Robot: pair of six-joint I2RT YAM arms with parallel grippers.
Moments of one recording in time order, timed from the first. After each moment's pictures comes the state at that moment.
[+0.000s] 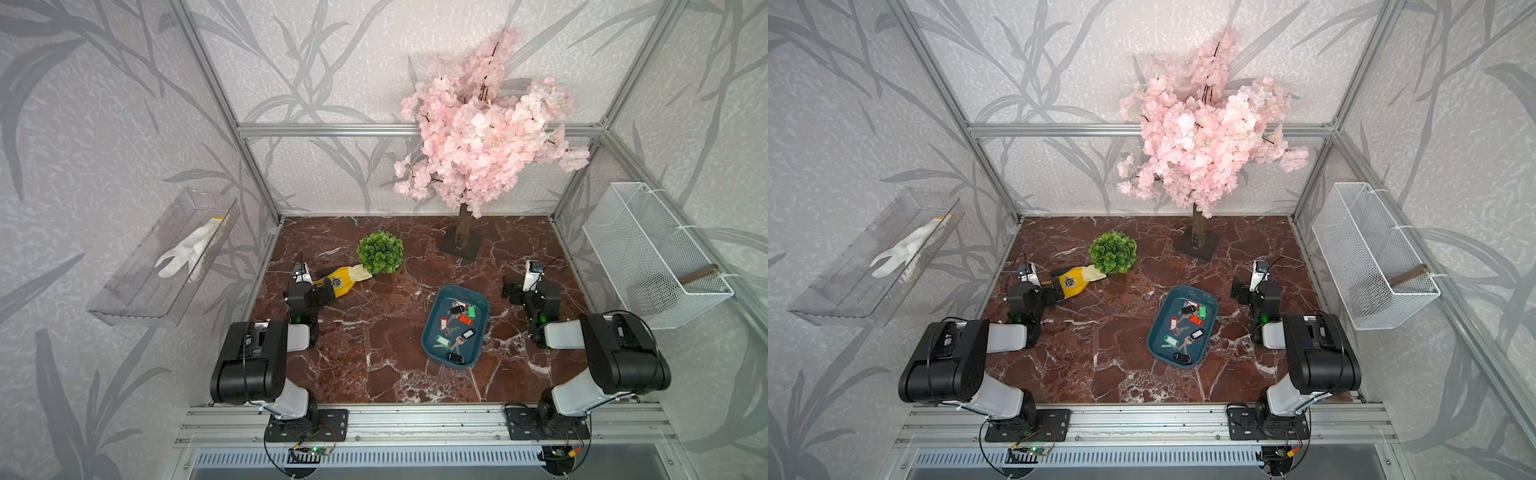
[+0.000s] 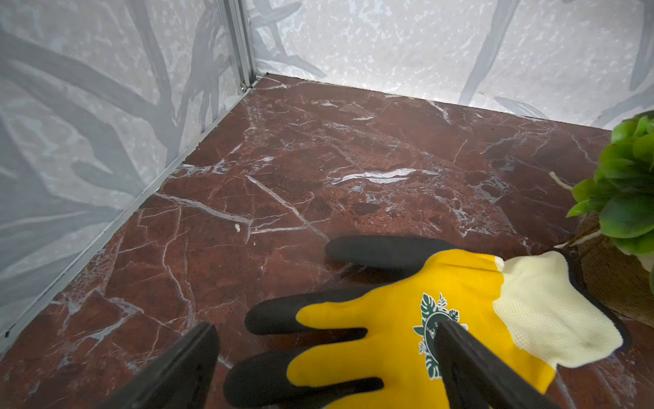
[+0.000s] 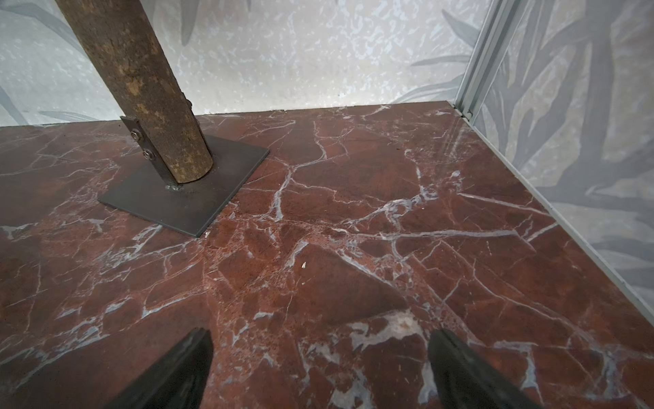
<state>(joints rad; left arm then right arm) 0.07 1.53 0.37 0.77 -0.15 -0.11 -0.02 1.58 0.36 0.88 0.02 0.05</state>
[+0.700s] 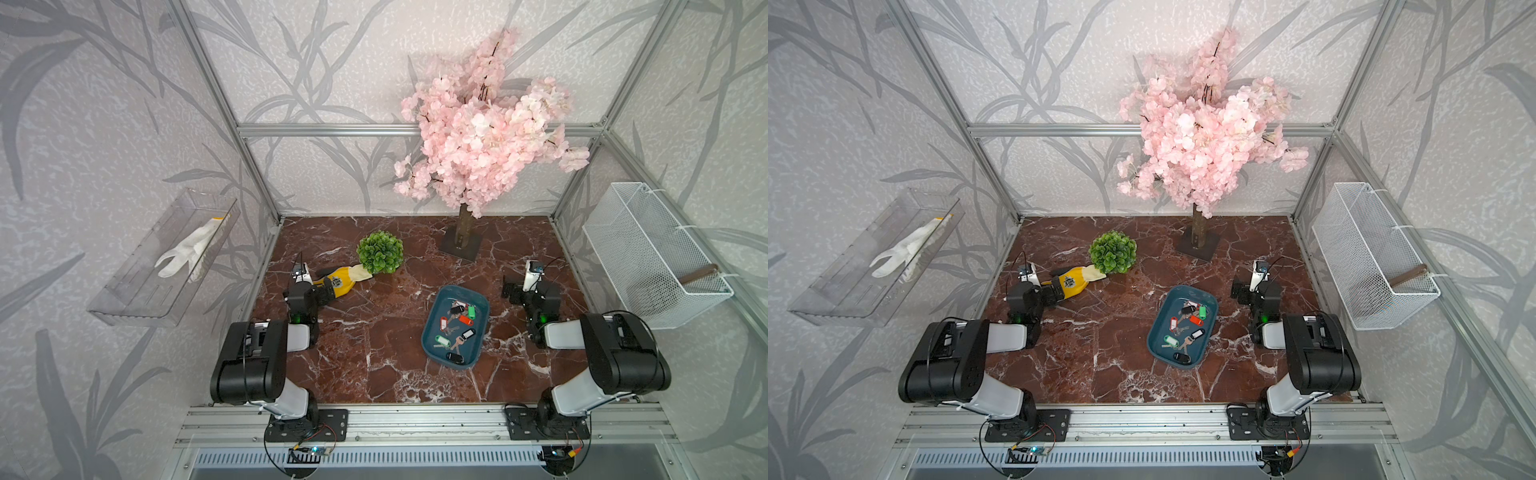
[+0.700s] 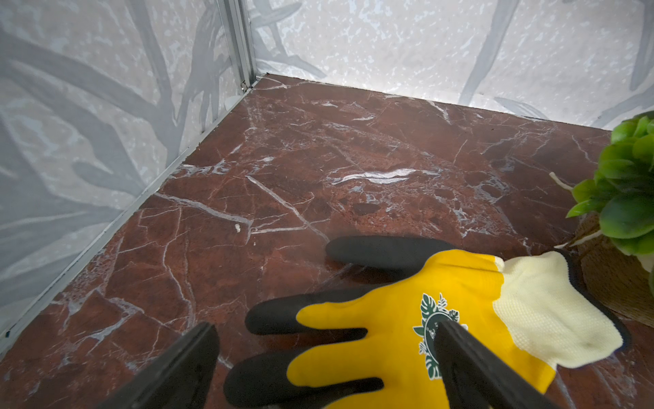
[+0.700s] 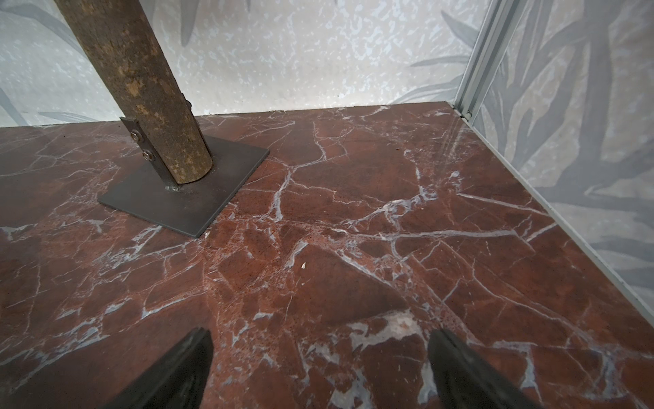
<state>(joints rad) 0.07 1.50 0.37 0.74 -0.16 -0.10 -0.02 1.56 0.35 0.87 0.03 0.06</state>
